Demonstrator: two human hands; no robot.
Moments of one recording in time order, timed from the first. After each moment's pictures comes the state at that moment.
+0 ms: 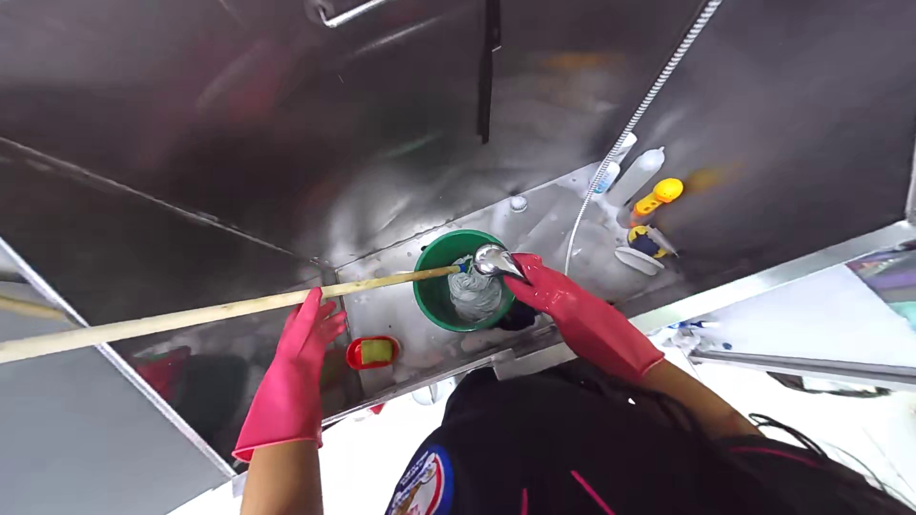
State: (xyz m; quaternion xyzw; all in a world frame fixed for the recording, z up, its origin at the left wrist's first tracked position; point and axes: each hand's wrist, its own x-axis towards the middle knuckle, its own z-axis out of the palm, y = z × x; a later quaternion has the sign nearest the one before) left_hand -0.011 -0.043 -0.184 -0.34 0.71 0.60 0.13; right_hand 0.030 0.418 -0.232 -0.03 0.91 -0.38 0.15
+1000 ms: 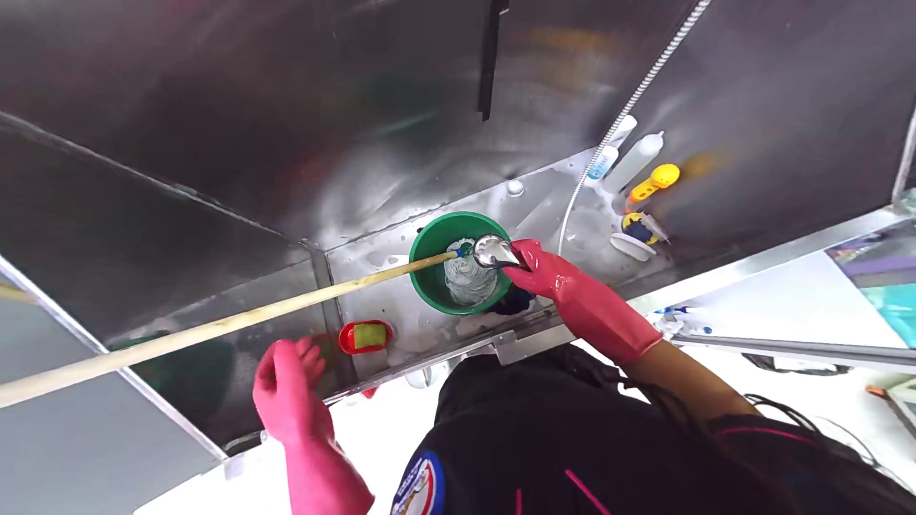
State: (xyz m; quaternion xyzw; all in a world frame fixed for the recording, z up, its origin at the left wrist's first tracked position) left_hand 0.114 -0.008 -0.153 -0.34 0.73 0.58 -0.13; right_hand 0.034 0.410 -0.217 0.00 0.91 -0.35 0.21
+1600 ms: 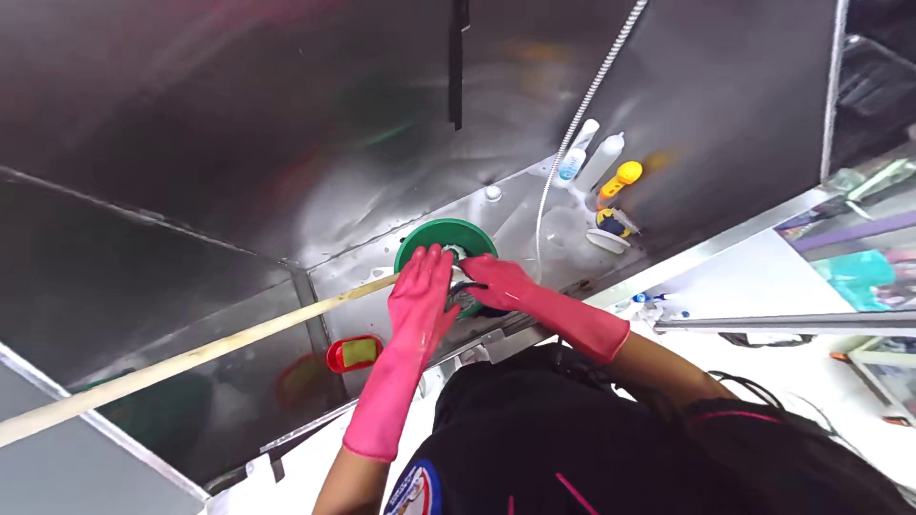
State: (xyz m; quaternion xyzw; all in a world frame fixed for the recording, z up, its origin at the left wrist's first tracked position) left_hand 0.032 0.150 -0.198 0.29 0.94 0.14 -0.06; right_hand 0.035 0.359 -0.211 -0.14 0.94 -0.26 0.19
